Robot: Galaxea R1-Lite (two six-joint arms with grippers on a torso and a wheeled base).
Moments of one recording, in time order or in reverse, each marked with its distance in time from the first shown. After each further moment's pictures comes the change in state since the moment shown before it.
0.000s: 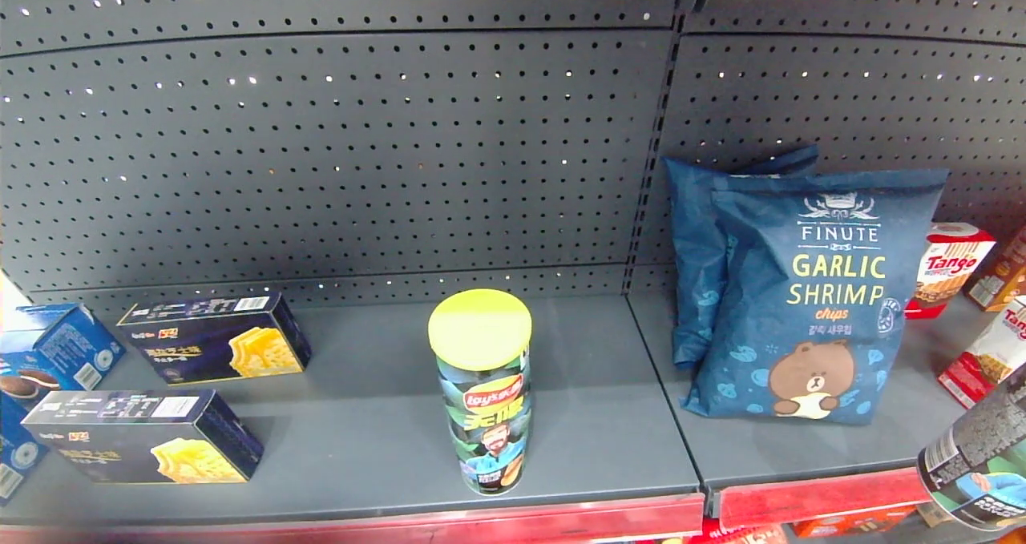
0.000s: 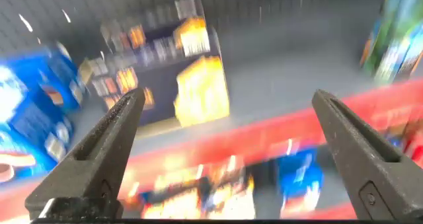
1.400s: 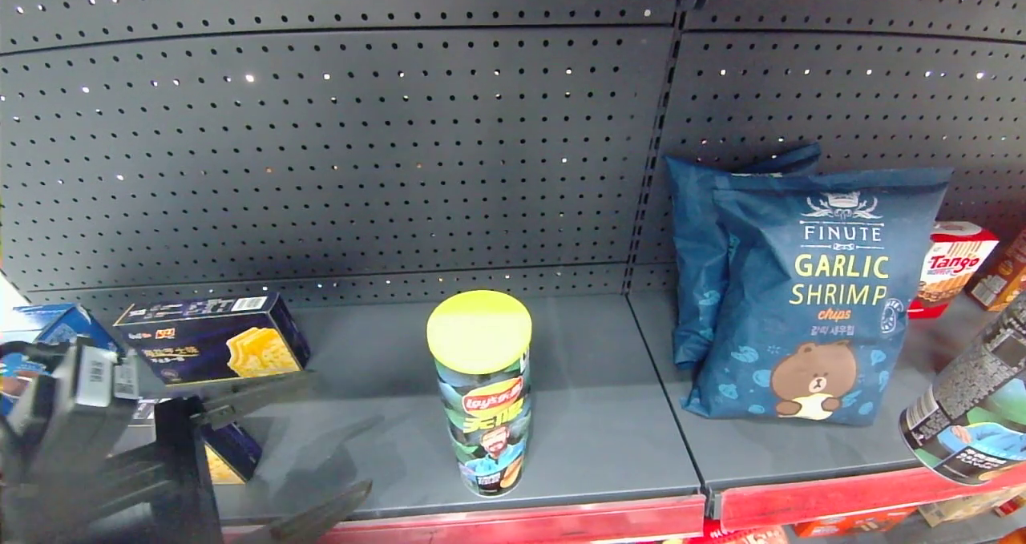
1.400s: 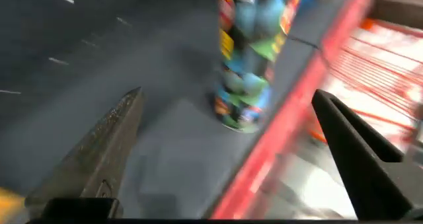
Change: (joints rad) left arm -0.031 1.088 -0.143 -0.764 -0.685 -0.017; right arm 0.014 0.131 -0.121 -0.002 0.015 -0.003
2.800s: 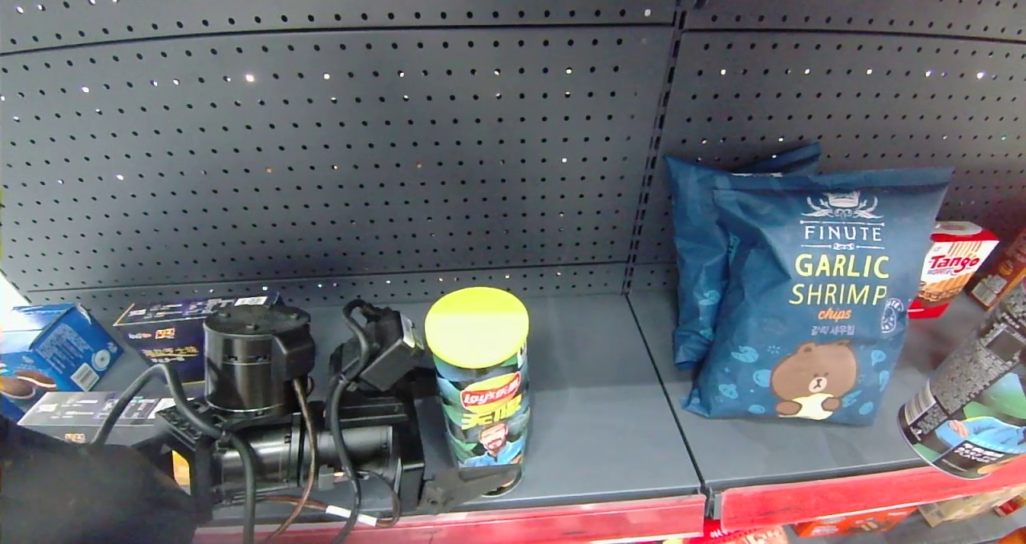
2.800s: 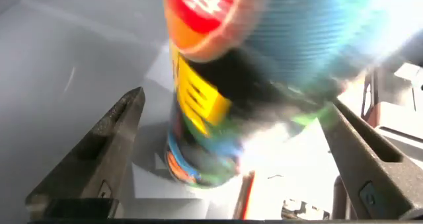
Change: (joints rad) left arm -0.183 0.563 -0.299 -0.012 -0.126 0.007; right arm 0.001 0.018 -0.016 0.000 0.001 -0.024
